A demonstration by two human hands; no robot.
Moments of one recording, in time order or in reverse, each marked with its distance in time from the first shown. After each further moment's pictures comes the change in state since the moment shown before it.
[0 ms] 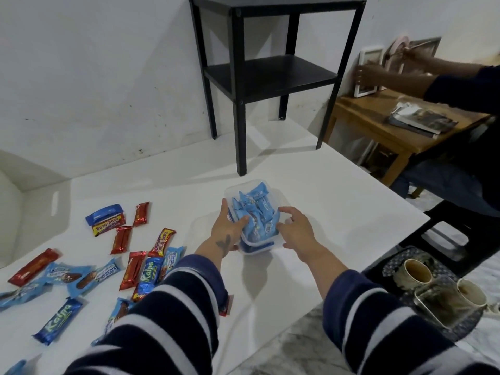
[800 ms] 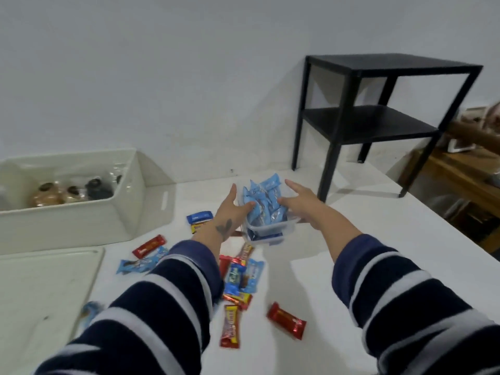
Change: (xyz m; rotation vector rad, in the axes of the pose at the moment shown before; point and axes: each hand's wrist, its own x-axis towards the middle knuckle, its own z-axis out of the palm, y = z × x) left_hand -0.058 0.057 -0.183 -0.052 0.179 0.167; right_hand -0.038 -0.158 0.132 -0.191 -0.342 -0.197
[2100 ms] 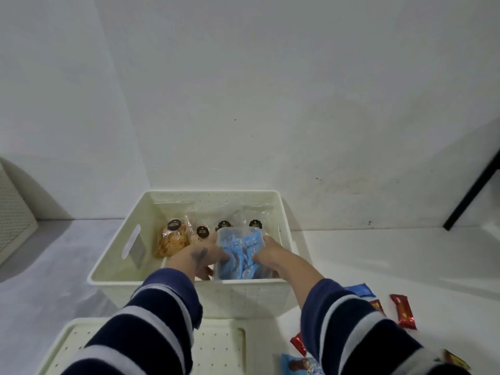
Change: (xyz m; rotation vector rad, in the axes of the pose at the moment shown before) left_hand 0.108 -0.038 -0.478 0.288 0.024 -0.402; right_hand 0.108 -0.177 0.469 -0.325 -0.356 0.053
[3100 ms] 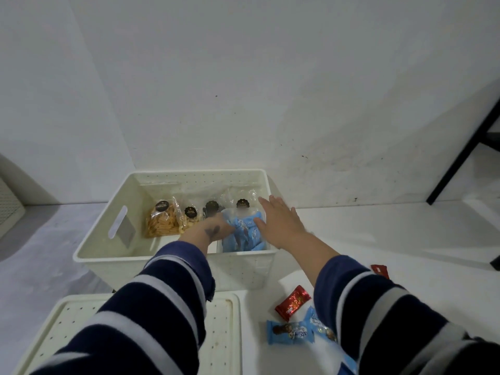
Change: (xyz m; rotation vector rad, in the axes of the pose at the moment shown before) left_hand -0.012 0.032 0.046 0.386 0.159 0.122; right_hand -0.009 0.032 -0.039 -0.693 0.284 -0.332
